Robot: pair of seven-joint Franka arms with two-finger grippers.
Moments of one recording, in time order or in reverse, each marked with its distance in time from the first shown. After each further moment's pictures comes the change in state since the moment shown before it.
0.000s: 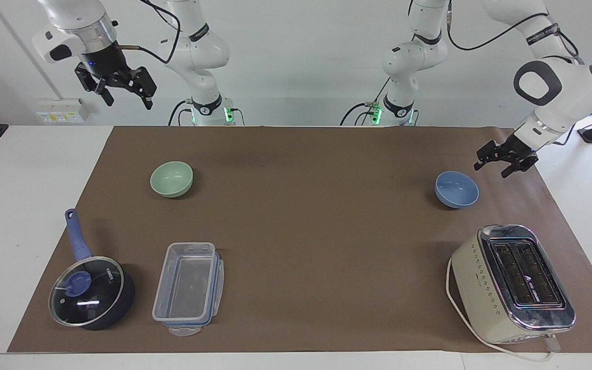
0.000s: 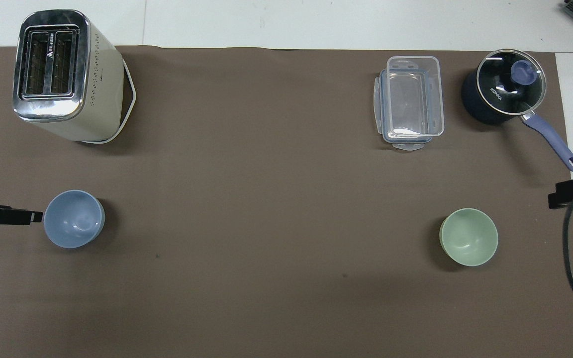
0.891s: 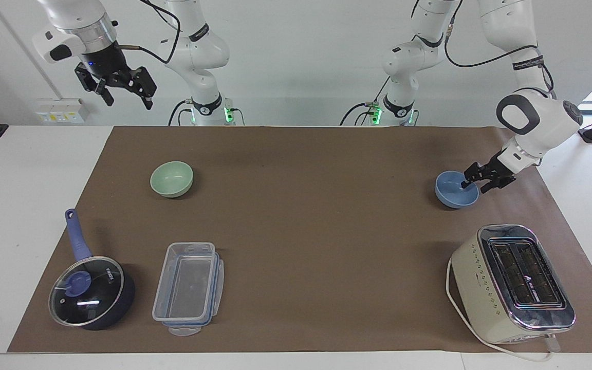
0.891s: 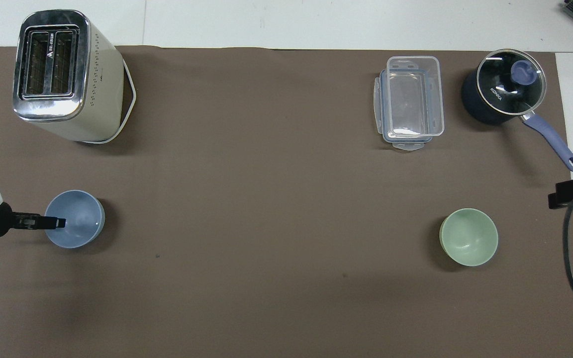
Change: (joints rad) left arm 0.023 0.127 -0.004 -0.075 -0.052 0.139 0.049; right arm 0.000 0.000 0.000 0.000 0.000 0.000 0.000
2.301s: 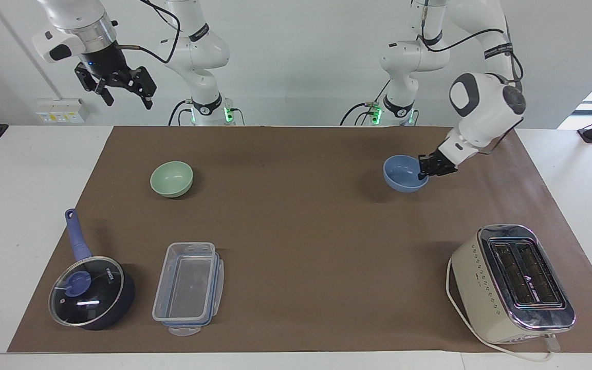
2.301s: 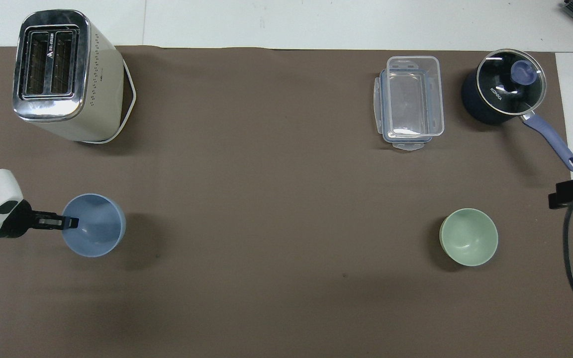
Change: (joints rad) left arm -0.474 -0.162 -0.036 -0.017 0.024 -0.111 -0.642; right arm 0.000 -0.001 0.000 -0.001 0.000 0.000 0.000
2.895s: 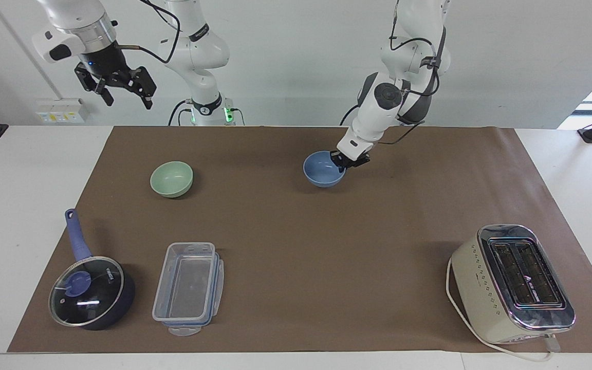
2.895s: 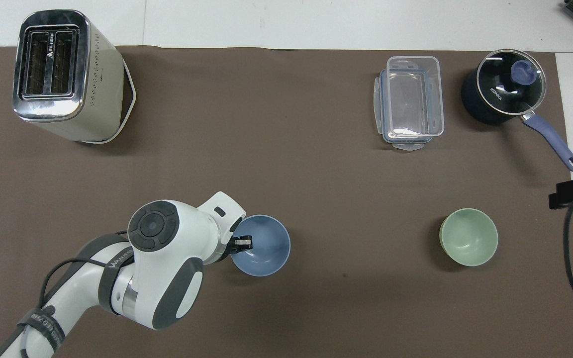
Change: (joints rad) left arm -0.415 0.109 -0.006 0.008 0.004 0.176 -0.465; right arm 0.000 -0.001 0.000 0.000 0.000 0.000 0.000
